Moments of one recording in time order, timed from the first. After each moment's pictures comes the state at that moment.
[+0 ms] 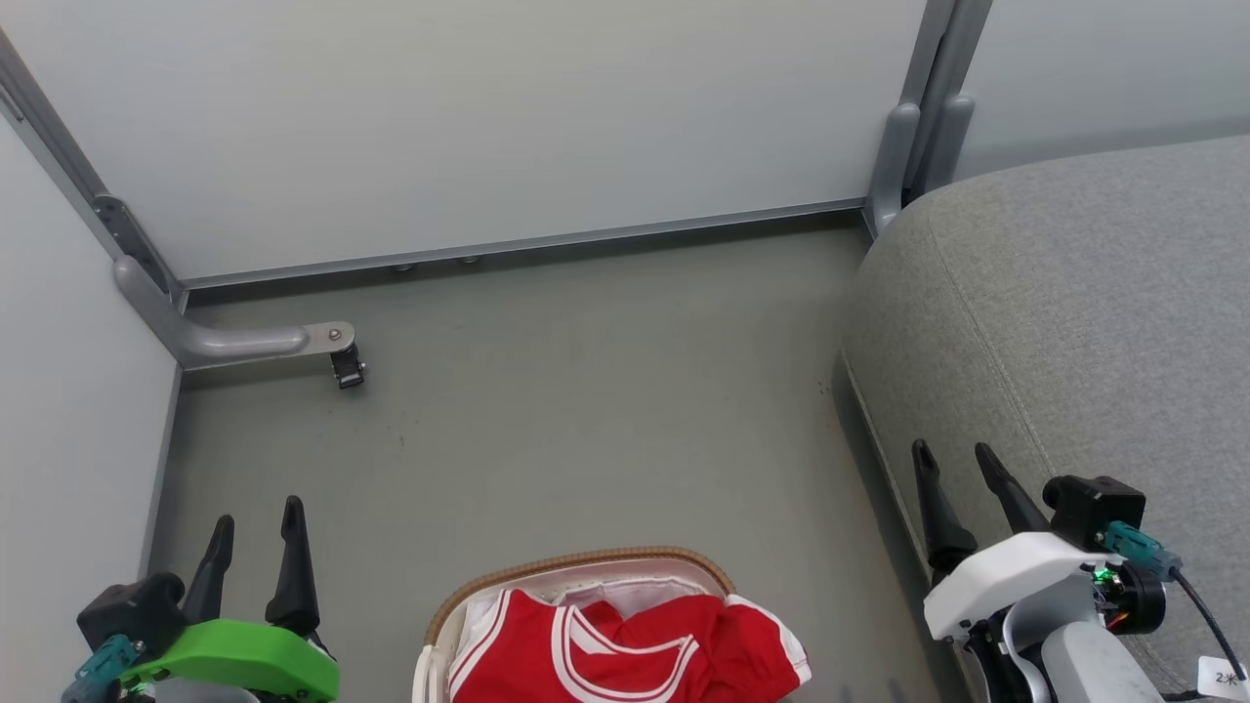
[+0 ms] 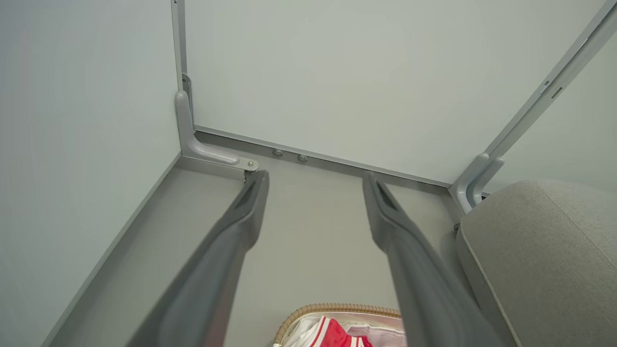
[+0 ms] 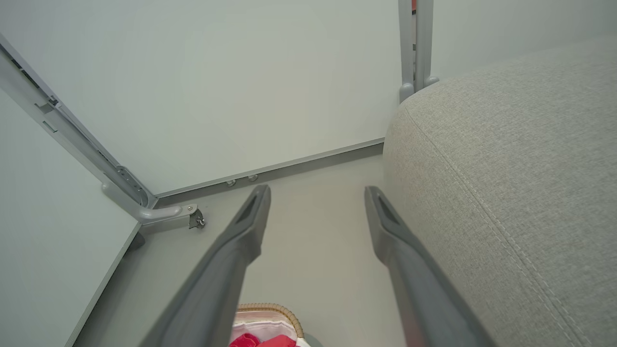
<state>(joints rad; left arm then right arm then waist) -0.04 0.14 0.00 0.33 -0.48 -0.13 -0.17 -0.16 -0.05 0.05 0.36 0.38 0.13 -0.17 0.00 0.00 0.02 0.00</state>
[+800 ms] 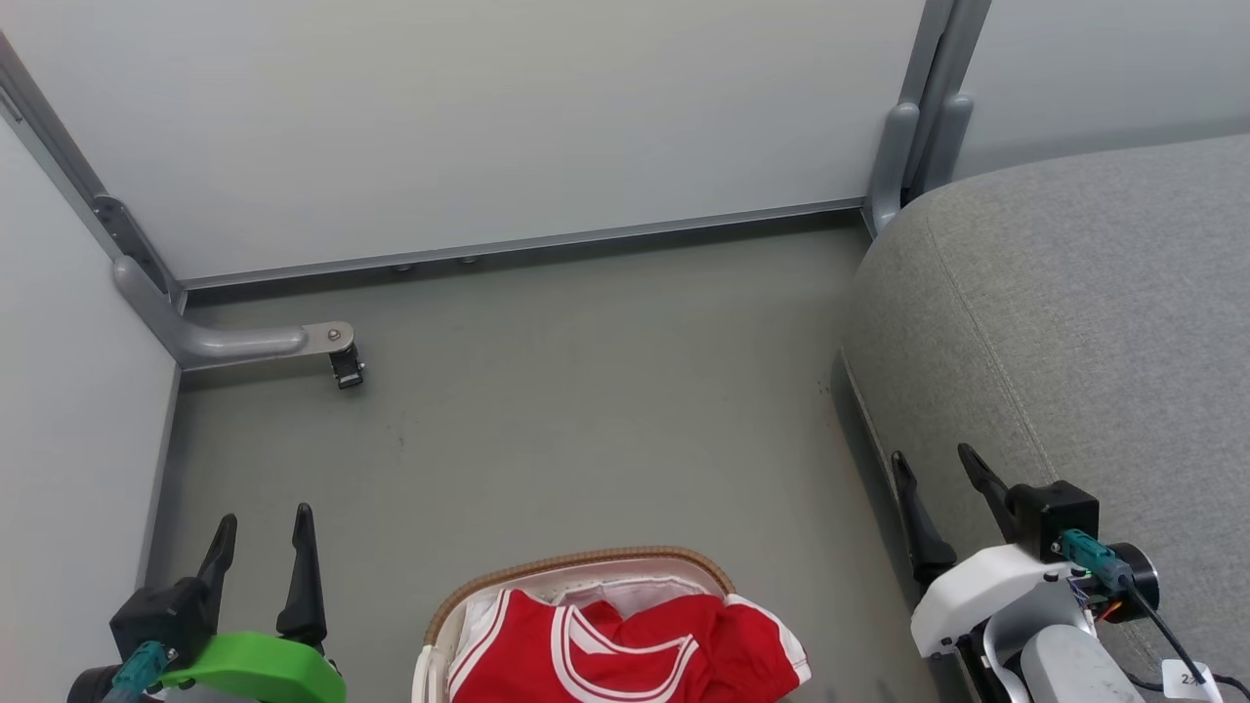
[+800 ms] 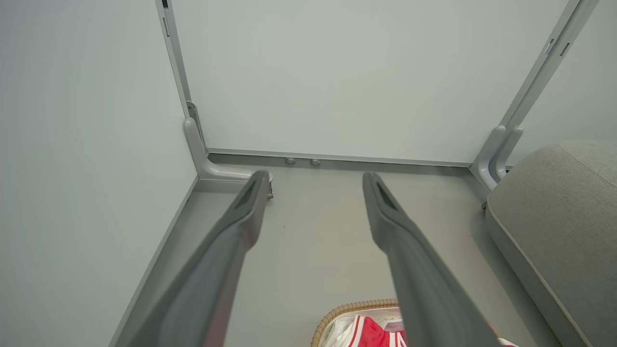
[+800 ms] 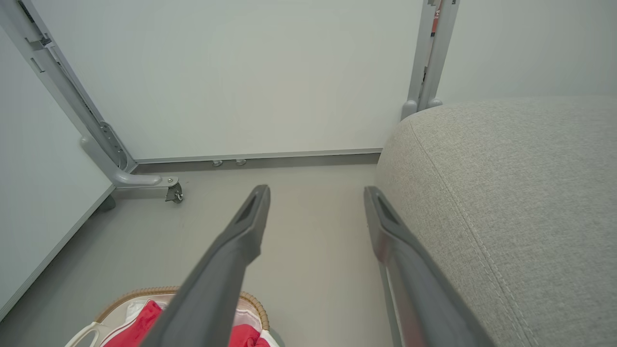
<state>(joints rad) -0.03 0.14 0.00 0.34 -0.30 -0.13 -0.22 -0.17 -0.05 0.07 0.41 0.18 0.13 -0.22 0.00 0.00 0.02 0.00</state>
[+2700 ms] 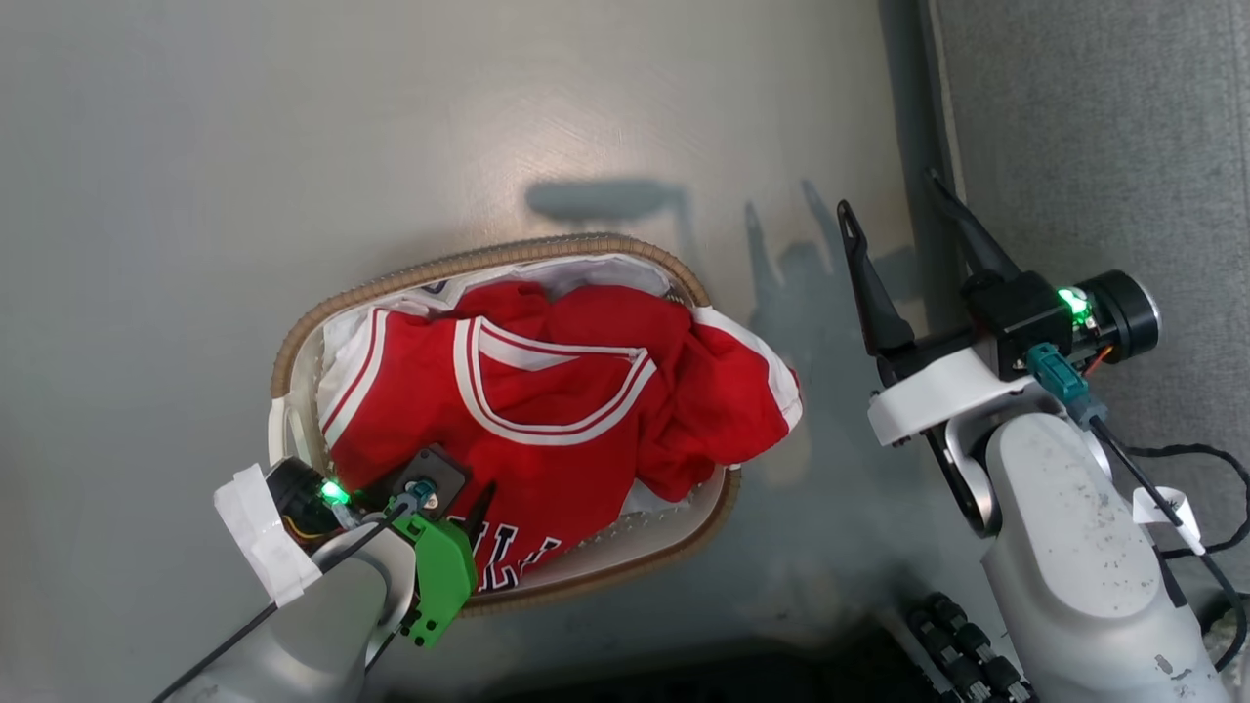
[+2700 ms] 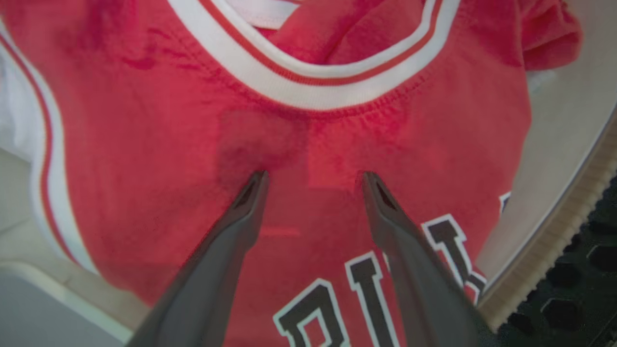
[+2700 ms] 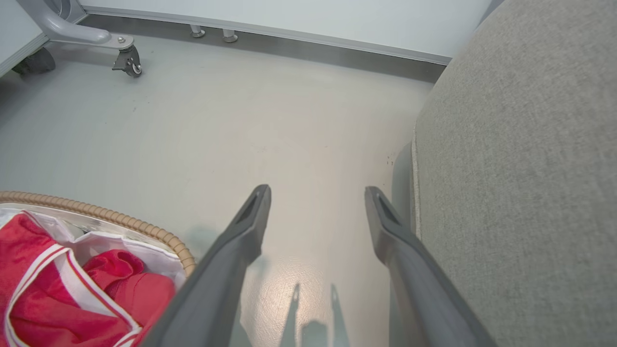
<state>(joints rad) -0.69 0.19 -1.07 1.12 -0.48 -0.13 -0.26 -0.48 -0.05 0.13 0.26 -0.05 0.13 -0.26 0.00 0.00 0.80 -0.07</state>
